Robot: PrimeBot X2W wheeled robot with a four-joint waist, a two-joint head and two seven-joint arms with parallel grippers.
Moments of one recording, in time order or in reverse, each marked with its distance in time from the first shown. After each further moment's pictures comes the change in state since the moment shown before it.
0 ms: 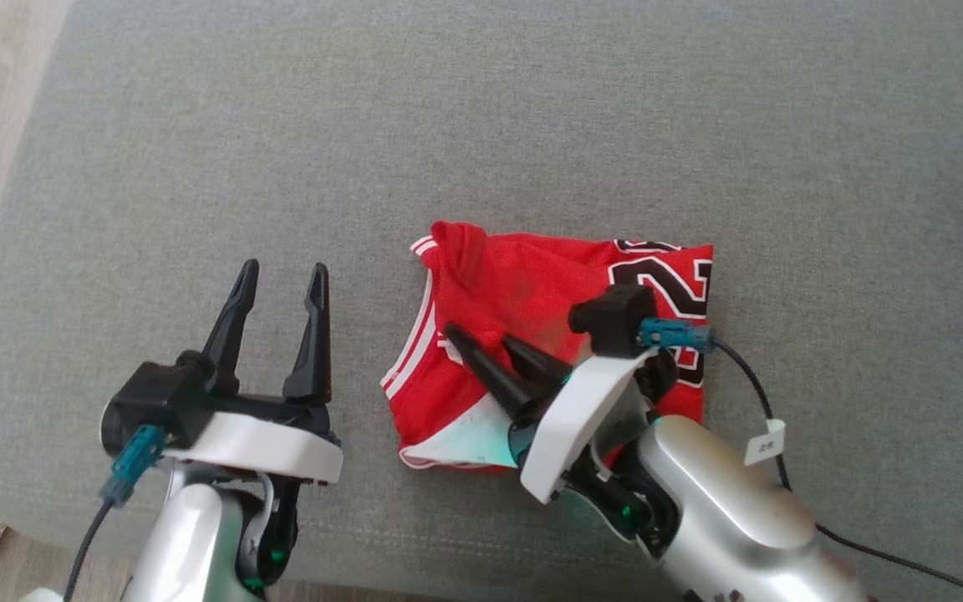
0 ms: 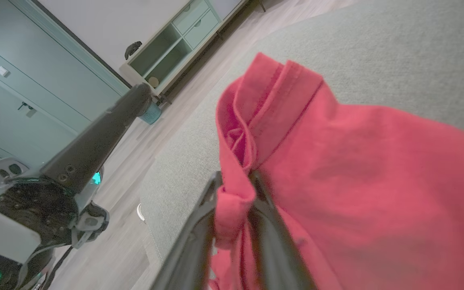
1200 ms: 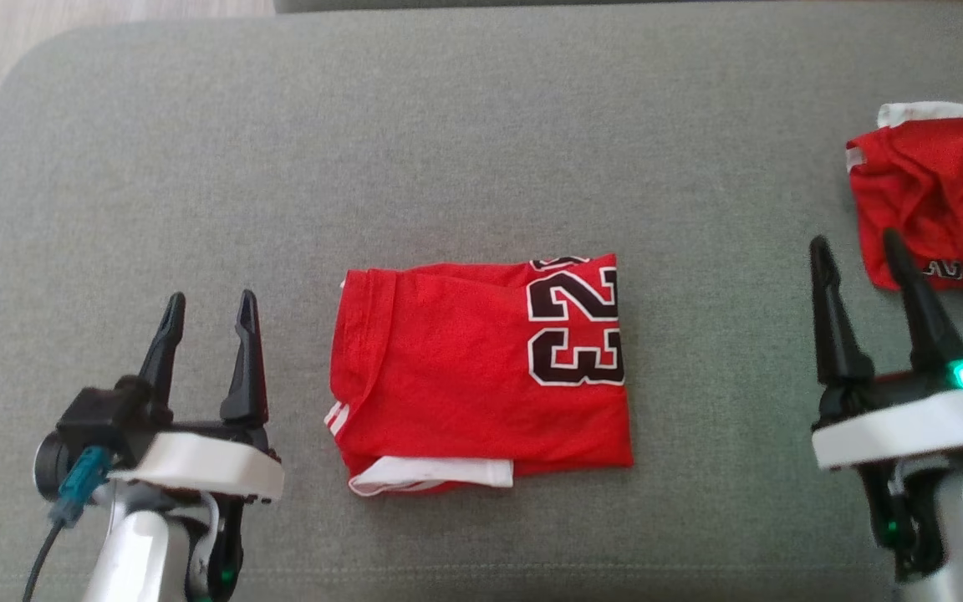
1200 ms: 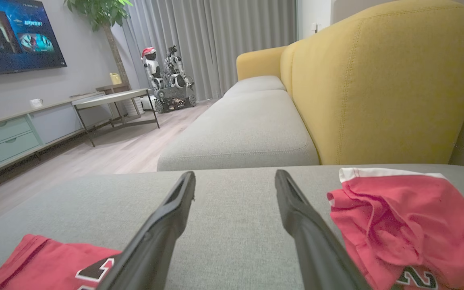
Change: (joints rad) left arm 0.054 0.041 0.093 0.007 0.018 0.038 0.018; right arm 0.356 -0.101 -0.707 -0.371 -0.399 0.000 -0.199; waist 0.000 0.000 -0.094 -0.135
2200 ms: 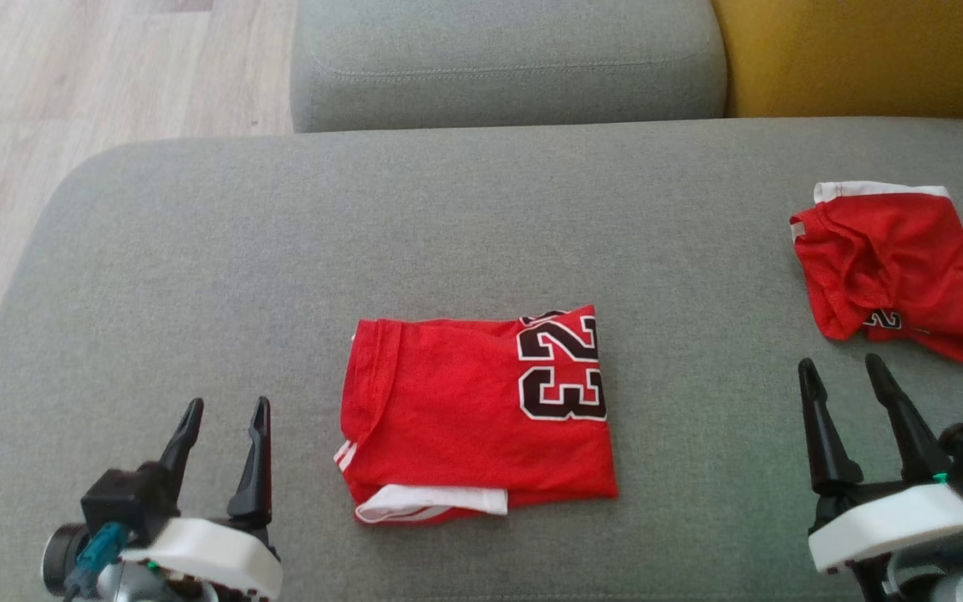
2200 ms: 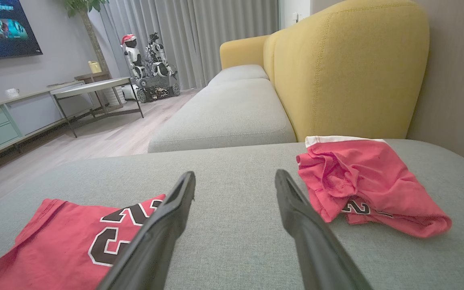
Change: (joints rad) left arm 0.173 0.050 -0.035 -0.018 -0.014 0.002 0.061; right arm 0.222 0.066 -0.053 -0.034 -0.064 0.000 0.089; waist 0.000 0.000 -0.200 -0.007
